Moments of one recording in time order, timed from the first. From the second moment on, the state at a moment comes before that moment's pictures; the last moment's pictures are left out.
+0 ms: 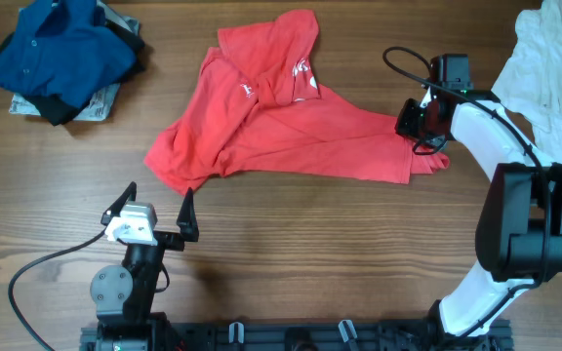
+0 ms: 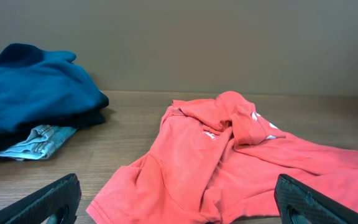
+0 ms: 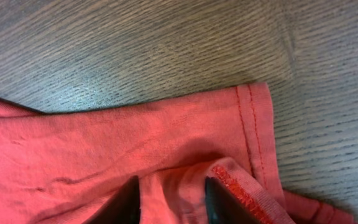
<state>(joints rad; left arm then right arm) 0.03 0.01 0.01 -0.06 0.17 -0.09 -0.02 1.91 1.25 -0.60 -0.09 0.39</state>
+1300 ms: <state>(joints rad) 0.03 1.56 0.78 -0.51 0.14 -0.66 -0.02 1.92 1.19 -0.53 -0.11 0.44</state>
